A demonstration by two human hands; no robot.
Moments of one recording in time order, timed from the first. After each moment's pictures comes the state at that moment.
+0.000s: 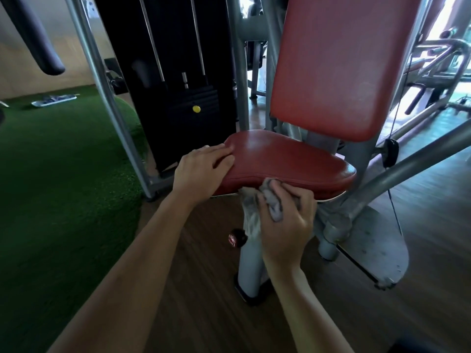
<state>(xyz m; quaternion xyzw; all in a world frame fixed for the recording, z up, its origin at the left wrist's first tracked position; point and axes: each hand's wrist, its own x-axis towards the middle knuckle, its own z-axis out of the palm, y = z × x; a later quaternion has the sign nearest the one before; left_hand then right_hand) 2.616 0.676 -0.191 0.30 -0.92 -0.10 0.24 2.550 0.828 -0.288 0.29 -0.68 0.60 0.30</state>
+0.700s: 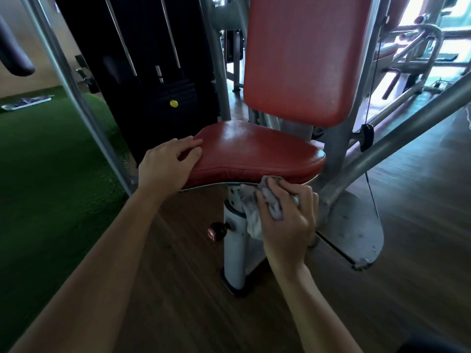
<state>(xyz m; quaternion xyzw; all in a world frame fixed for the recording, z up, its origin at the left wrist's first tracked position) 2.612 0.683 -0.193 0.34 -0.89 -0.12 0.27 2.520 0.874 -0.300 0.29 -0.67 0.59 0.35</state>
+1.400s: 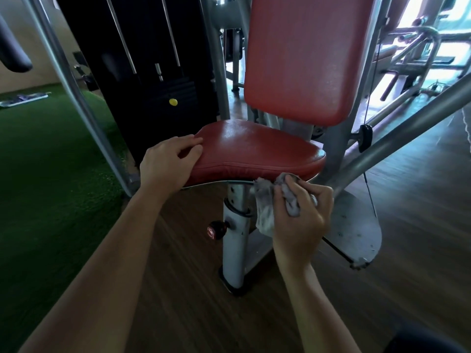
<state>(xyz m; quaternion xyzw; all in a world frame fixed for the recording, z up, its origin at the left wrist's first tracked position) 2.613 0.687 -0.194 0.34 -0.87 -0.15 0.32 2.513 0.879 -0.301 0.24 -0.66 0.62 0.34</state>
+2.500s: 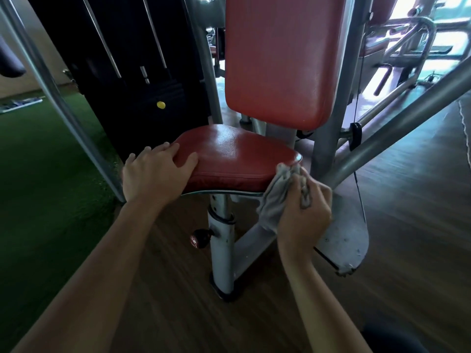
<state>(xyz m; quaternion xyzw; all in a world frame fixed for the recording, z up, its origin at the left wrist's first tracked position) 2.579 0.709 -0.190 0.42 -0.89 0.06 0.17 2.467 0.893 -0.283 0.12 -0.65 0.71 0.22</state>
